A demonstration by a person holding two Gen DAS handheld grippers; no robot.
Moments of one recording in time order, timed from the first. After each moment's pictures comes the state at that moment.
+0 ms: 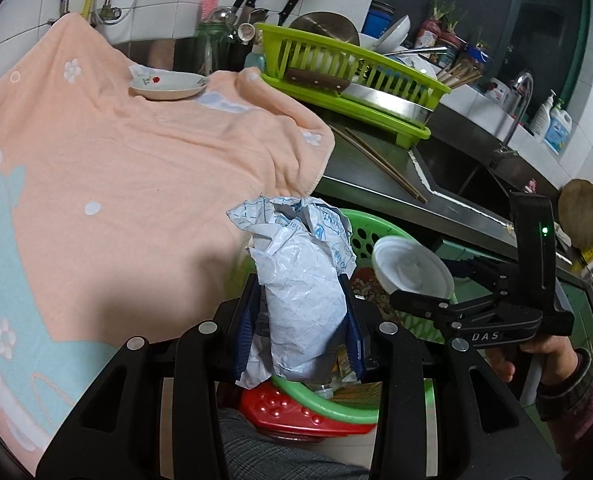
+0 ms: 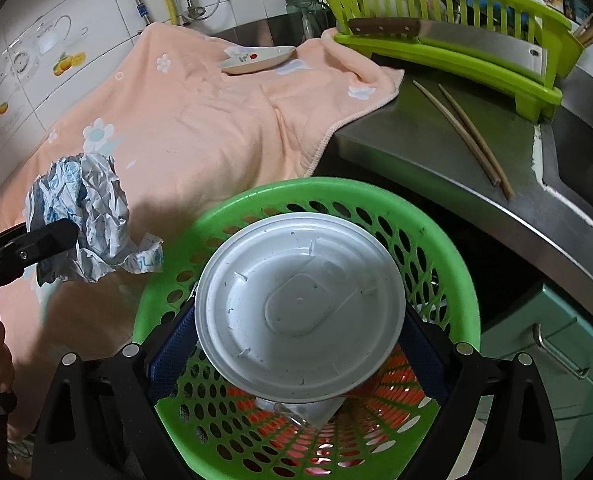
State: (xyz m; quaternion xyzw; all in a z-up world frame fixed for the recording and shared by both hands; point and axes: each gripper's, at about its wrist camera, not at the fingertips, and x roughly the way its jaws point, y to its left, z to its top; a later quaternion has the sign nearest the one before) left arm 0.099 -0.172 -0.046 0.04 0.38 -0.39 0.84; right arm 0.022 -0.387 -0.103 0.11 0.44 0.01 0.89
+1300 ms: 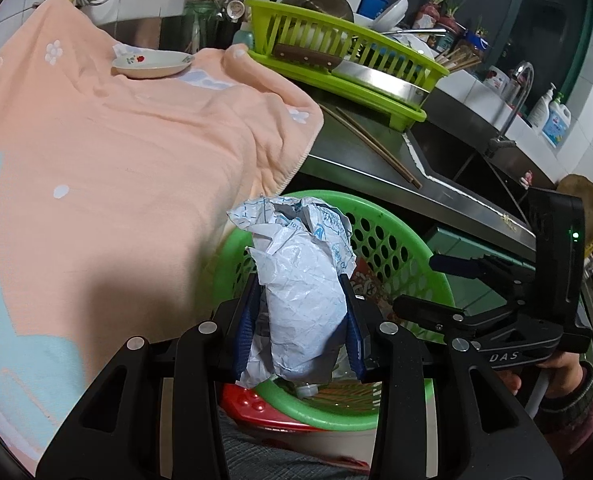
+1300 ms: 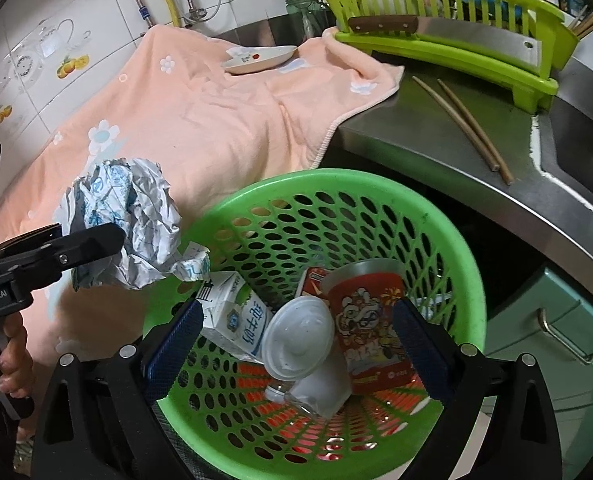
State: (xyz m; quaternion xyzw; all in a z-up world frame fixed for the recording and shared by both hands) left arm 0.101 -0.198 -0.067 0.04 0.41 -0.40 0.82; right arm 0.007 -0.383 -0.098 0.12 0.43 0.01 0.89
